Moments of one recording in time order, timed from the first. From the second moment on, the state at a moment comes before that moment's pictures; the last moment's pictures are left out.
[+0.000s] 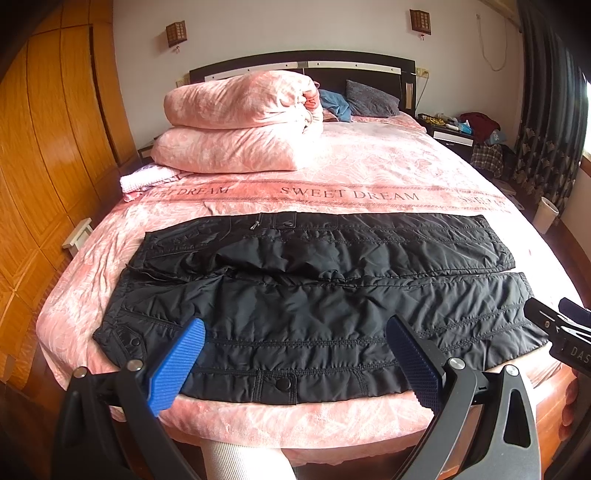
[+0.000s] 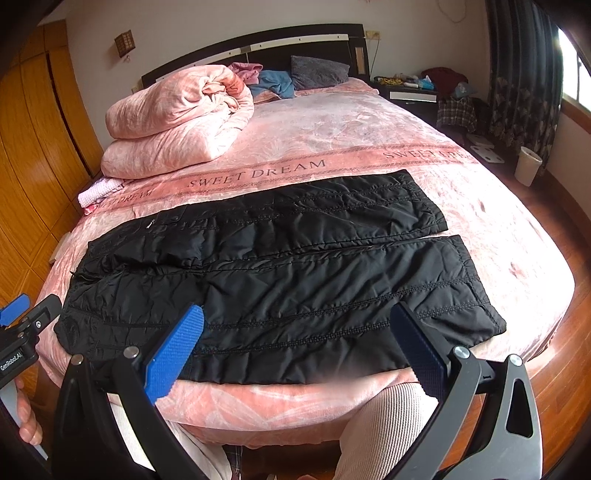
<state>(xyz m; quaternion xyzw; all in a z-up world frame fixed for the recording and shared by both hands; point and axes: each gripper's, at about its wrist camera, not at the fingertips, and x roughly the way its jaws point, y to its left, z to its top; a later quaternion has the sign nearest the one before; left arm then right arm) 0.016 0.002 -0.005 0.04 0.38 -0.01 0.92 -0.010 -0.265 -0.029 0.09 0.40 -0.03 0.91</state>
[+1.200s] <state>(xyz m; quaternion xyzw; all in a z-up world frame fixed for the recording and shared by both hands) 0.054 -0.004 -0.005 0.03 0.41 -0.04 0.91 0.031 -0.282 -0.036 0.08 0.40 0.01 0.91</state>
